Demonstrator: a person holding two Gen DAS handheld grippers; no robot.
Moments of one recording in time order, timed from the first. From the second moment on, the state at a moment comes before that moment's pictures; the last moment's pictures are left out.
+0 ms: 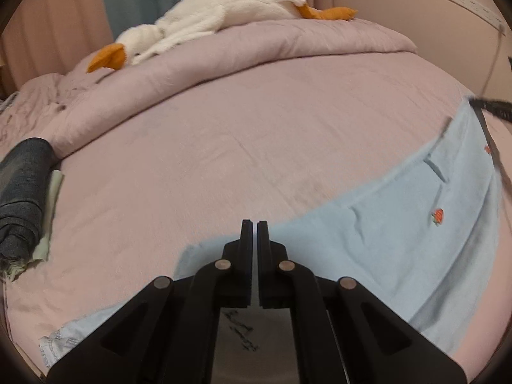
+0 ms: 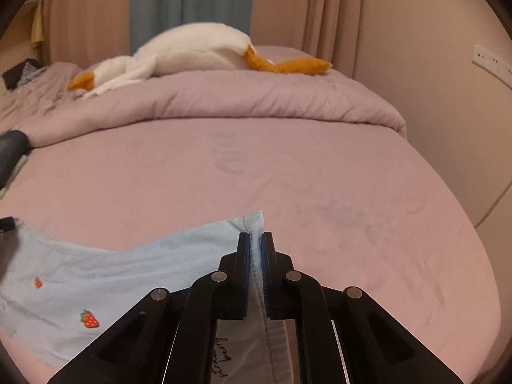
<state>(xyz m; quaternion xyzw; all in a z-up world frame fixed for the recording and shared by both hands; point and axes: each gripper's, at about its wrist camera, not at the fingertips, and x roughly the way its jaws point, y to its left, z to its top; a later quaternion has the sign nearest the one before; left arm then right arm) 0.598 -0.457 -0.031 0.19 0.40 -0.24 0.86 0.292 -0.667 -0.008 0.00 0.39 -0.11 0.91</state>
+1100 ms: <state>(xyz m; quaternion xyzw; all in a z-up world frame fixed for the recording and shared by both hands) 0.232 -0.174 -0.077 0.08 0.45 -0.28 0.84 0.381 -0.431 -0.060 -0.25 0.55 0.26 0.76</state>
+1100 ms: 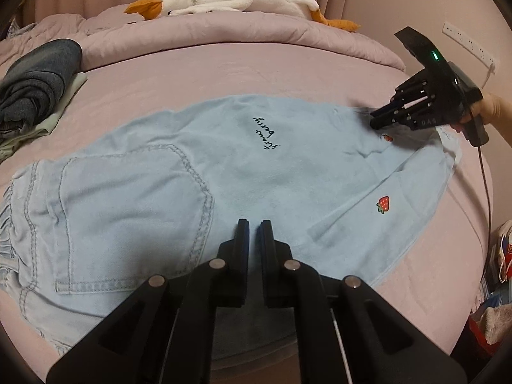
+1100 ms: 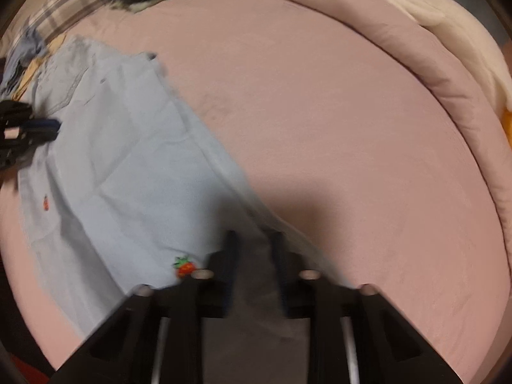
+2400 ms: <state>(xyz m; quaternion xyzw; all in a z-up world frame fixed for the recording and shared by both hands) 0.170 -0.197 -0.048 0.07 0.43 -0.31 0.85 0.244 -0.485 -0.035 0.04 0.43 0.15 0.89</state>
